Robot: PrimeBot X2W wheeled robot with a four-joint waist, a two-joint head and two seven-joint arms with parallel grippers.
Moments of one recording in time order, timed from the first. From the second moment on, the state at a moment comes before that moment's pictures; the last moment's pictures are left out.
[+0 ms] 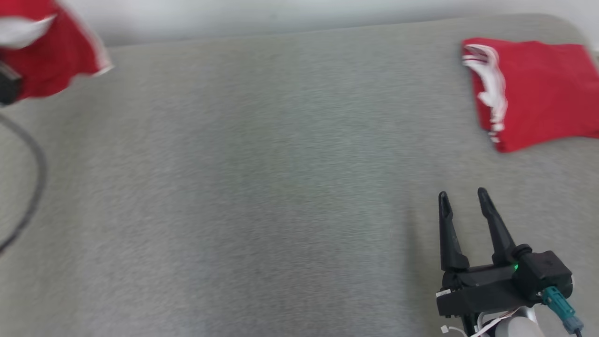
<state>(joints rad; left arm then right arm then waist) -0.97 0.57 -0.19 0.39 -0.61 -0.12 0.07 -0.09 -0.06 -0.04 0.01 0.10 0.13 -0.22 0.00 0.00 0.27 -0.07</state>
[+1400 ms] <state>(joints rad) -0.52 0.21 -0.52 0.48 -0.55 0.02 -0.18 -0.09 -0.05 -0.04 0.15 0.14 0.13 -0.26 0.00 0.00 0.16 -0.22</state>
